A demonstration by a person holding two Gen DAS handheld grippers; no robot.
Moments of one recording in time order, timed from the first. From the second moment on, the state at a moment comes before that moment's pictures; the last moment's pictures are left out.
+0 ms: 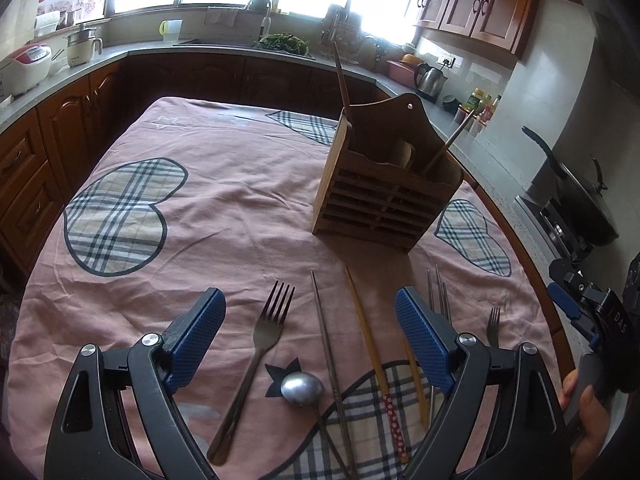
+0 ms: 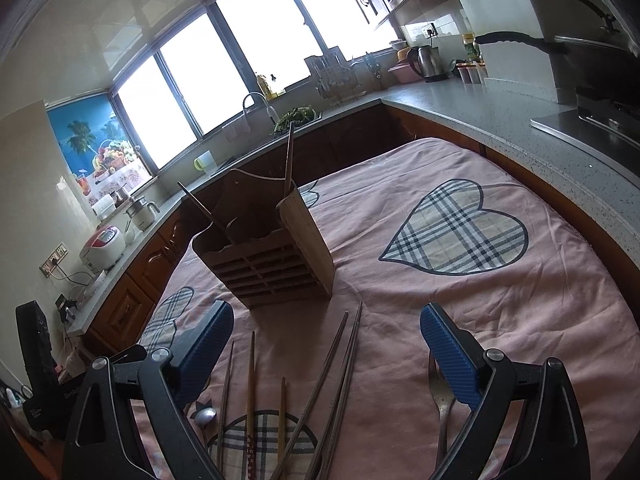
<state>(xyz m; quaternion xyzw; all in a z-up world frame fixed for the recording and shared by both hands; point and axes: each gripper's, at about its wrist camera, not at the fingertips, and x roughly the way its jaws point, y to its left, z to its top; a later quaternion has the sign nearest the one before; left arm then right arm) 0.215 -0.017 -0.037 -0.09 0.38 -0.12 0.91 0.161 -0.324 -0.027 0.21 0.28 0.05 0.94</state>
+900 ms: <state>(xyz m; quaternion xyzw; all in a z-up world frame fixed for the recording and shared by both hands) 0.289 -0.091 -0.094 -0.04 0.47 -0.17 0.87 0.247 -0.323 -0.090 0.19 0.40 0.04 0.90</state>
